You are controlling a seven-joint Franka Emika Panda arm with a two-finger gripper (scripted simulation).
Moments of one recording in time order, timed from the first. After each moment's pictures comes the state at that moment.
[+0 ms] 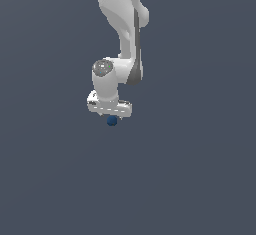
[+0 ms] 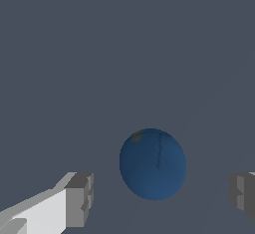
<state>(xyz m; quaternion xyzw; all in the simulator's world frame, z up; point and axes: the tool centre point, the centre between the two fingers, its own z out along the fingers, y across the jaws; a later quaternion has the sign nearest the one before) -0.064 -0.083 0.071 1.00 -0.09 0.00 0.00</state>
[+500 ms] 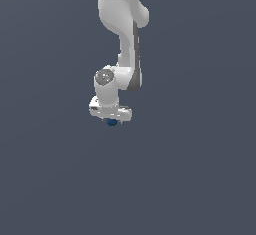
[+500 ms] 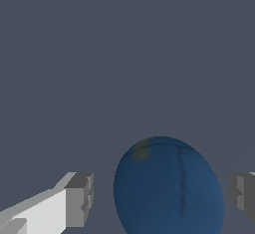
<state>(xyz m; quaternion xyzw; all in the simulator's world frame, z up) -0.065 -0.083 0.033 1.00 -0.09 0.00 0.00</state>
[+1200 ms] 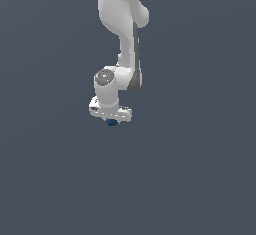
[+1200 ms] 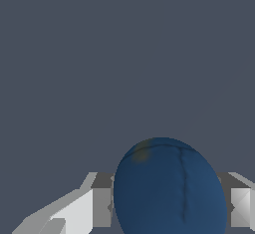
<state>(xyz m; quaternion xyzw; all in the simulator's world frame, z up) -0.065 -0.083 0.032 1.00 -0.09 0.00 0.00</state>
